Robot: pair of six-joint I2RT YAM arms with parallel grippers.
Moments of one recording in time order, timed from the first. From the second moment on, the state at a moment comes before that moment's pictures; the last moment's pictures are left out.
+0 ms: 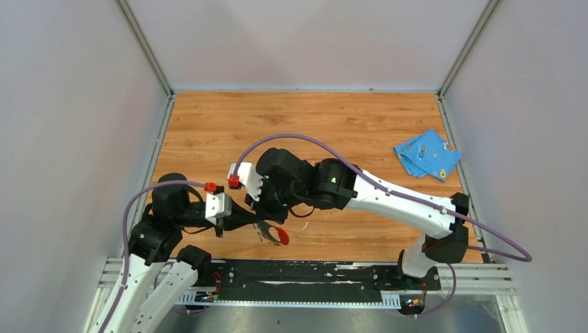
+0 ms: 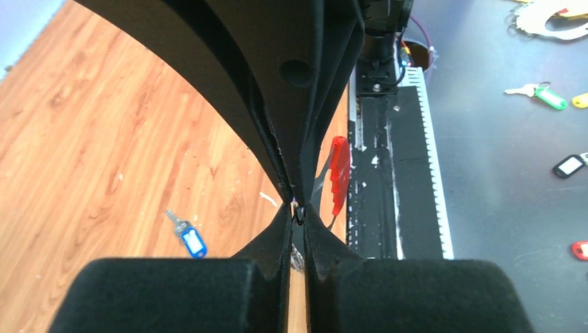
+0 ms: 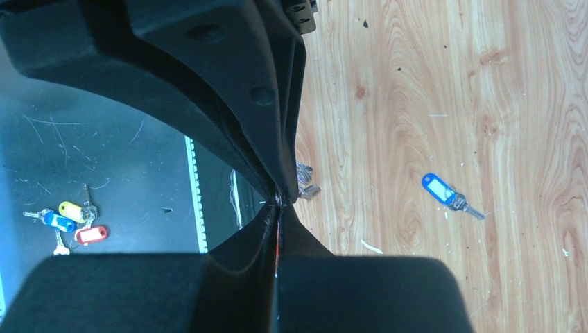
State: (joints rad) left arm -0.38 0.46 0.75 -0.63 1.06 0.41; right arm 1.30 1.61 1.79 -0.91 -0.19 -0.05
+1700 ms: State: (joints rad) left arm -0.38 0.48 0.87 -0.59 1.12 0.50; right arm 1.25 1.16 1.07 -0.14 -0.30 0.00
